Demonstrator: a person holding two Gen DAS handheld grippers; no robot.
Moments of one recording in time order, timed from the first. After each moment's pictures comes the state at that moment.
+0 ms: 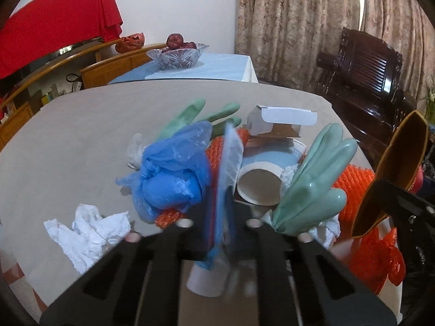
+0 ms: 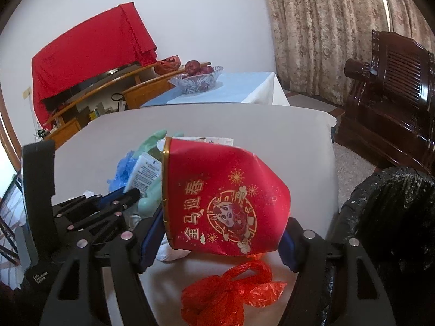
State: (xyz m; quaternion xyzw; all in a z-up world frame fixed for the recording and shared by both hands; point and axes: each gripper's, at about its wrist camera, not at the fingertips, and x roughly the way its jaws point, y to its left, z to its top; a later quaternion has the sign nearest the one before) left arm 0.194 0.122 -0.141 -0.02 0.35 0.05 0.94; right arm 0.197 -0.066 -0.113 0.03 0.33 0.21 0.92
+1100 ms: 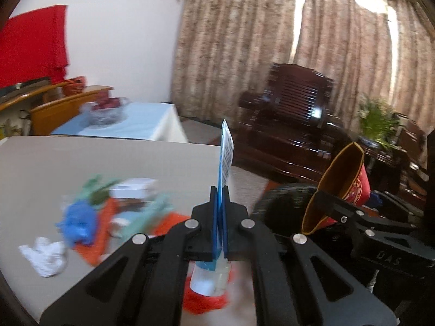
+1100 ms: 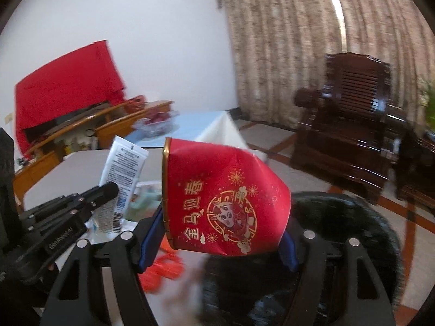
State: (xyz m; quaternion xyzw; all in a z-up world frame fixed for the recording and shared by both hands) left arm 0.146 -0.020 -0.038 -0.04 0.25 -0.13 0.96; right arm 0.136 -0.208 -0.038 0.05 0.25 0.11 0.96
